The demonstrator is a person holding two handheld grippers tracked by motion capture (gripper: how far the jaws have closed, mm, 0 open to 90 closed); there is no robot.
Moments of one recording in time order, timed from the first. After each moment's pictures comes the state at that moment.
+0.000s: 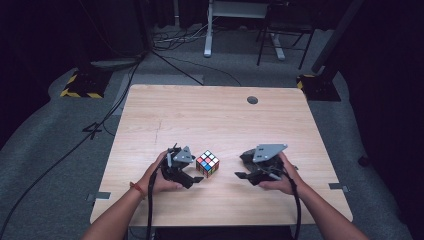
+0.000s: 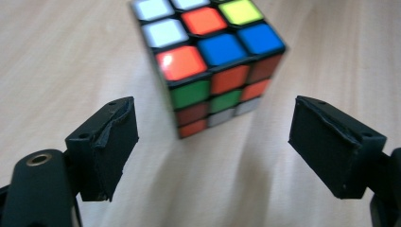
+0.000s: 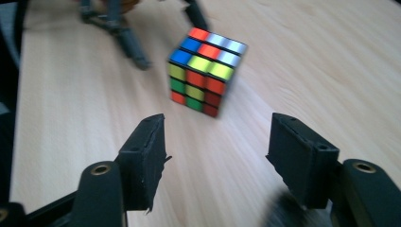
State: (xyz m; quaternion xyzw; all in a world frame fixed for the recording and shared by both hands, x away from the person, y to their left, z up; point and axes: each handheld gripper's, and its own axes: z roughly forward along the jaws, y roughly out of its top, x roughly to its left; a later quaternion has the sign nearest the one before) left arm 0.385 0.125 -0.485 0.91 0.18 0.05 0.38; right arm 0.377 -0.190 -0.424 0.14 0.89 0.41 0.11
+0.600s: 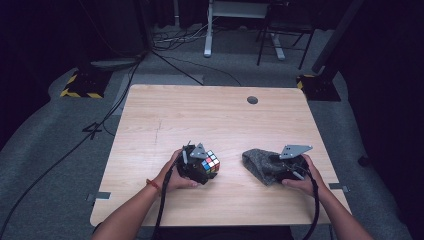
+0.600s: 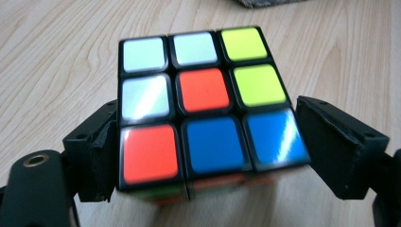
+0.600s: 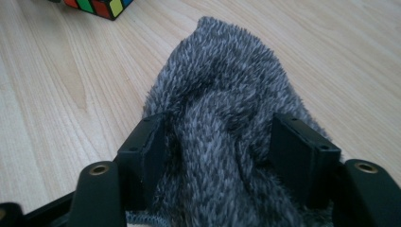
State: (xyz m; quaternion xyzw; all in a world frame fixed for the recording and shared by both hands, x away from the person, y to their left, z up) left arm 0.407 0.087 -0.491 0.90 0.20 0.06 0.39; right arm 0.397 -0.270 -0.468 0.24 0.89 0.37 0.13
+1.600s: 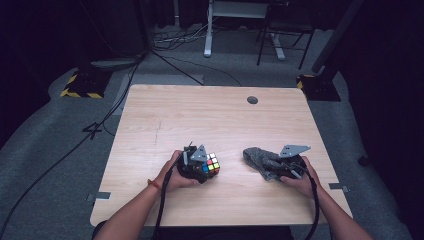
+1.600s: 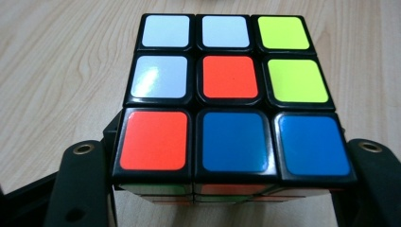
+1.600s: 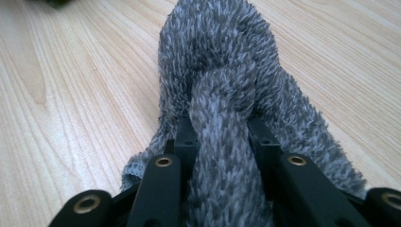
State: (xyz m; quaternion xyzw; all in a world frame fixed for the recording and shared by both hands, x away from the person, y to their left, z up) left arm 0.399 0.091 -0.482 0.91 0.16 0.08 0.38; right arm 0.409 -0.278 -0.488 0.27 0.88 0.37 0.12
